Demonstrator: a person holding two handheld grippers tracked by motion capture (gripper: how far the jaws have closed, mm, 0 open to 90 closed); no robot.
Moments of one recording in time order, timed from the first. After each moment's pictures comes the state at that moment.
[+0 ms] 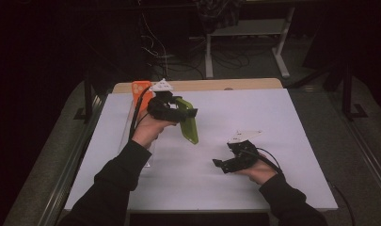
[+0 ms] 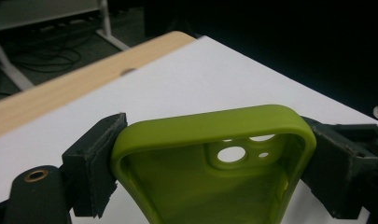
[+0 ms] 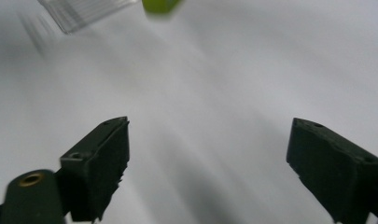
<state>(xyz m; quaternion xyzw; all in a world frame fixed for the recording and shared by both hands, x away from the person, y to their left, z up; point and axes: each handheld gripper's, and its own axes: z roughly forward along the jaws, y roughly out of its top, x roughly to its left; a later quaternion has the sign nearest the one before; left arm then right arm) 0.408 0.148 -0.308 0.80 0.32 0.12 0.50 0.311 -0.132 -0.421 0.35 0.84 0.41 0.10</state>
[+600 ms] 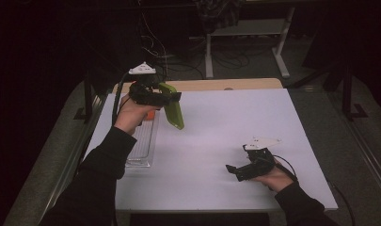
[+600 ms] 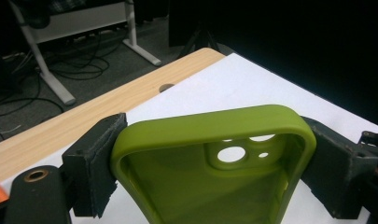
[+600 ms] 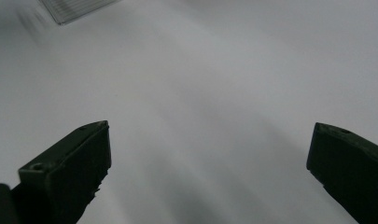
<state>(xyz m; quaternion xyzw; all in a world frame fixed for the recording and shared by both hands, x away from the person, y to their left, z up) 0.420 0.186 -0.273 0.79 0.33 0.14 0.50 0.292 -0.169 -0.429 0.36 0.82 0.43 0.12</state>
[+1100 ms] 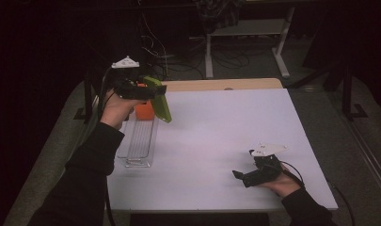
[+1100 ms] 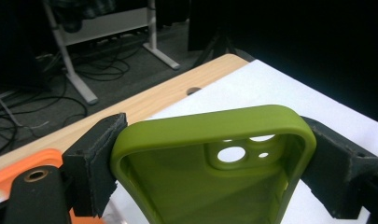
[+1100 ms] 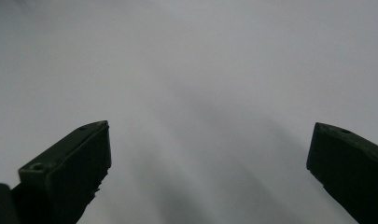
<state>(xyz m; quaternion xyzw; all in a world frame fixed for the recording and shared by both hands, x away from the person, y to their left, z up) 0.431 0.225 -0.259 0.77 0.36 0.17 0.49 0.279 -0.185 -0.439 0.36 0.83 0.41 0.13</state>
